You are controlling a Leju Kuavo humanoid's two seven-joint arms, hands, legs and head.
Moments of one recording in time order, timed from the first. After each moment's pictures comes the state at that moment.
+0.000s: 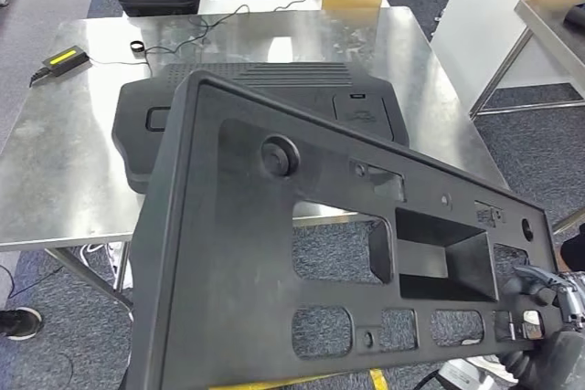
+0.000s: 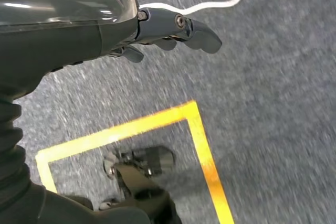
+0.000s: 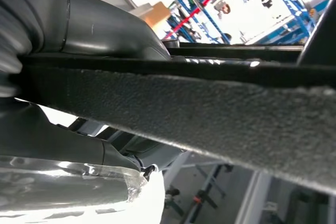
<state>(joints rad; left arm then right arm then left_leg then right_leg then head) -0.08 -0.22 1.07 -0.21 -1.12 0.14 -0.56 0.40 0.36 -0.17 -2.11 0.97 -0.70 -0.70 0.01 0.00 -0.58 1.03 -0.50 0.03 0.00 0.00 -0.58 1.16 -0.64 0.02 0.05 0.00</state>
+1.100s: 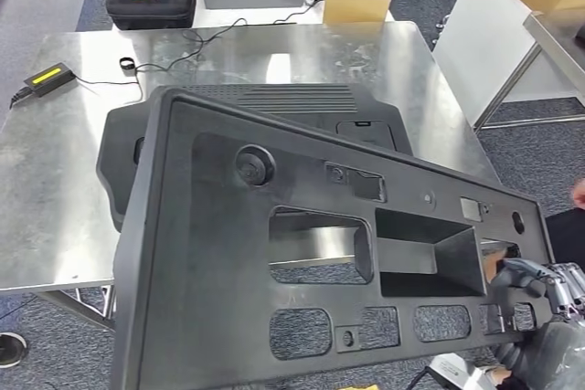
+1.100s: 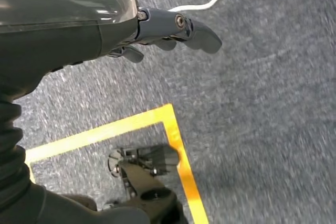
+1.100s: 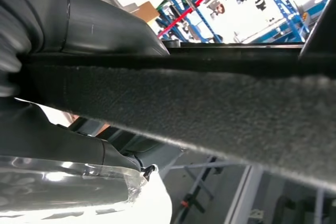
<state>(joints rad) -0.09 -0.21 1.07 -0.21 -1.12 0.16 -0.54 0.37 0.36 -0.16 -2.10 1.00 -0.70 -0.70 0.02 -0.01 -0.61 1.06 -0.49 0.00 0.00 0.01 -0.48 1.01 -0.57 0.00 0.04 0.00</state>
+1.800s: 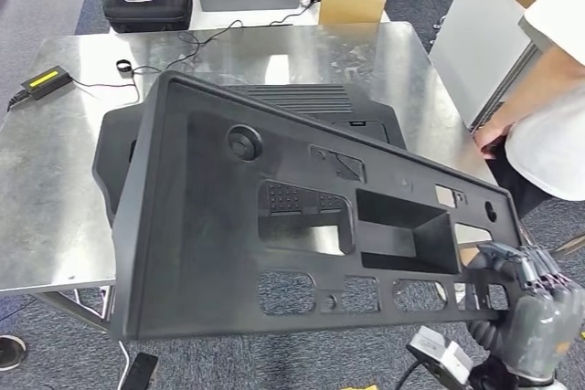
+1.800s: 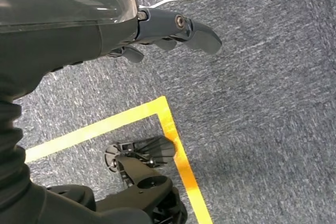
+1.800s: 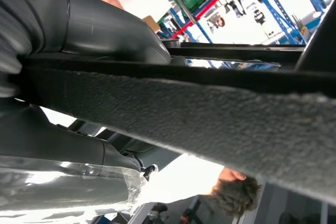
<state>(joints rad) -0.10 -0.21 1.06 -0.21 -1.15 0.13 -0.55 0.32 0.30 -0.08 -2.02 1.07 -0.70 -0.60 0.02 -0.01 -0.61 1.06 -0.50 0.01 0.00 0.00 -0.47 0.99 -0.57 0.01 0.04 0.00</state>
